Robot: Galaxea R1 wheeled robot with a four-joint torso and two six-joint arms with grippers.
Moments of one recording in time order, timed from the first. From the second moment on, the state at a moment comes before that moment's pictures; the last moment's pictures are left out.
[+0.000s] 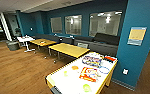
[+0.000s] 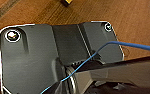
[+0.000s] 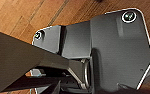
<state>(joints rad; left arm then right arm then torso) 1.56 3.01 -2.61 0.30 -0.15 -0.25 -1.60 2.98 -2.59 -0.21 0.18 0.10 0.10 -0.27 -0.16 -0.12</state>
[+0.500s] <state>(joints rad) 1.56 3.00 -2.62 0.30 -0.14 -0.25 -1.60 2.99 -2.59 -0.21 0.19 0.10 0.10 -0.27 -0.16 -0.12</state>
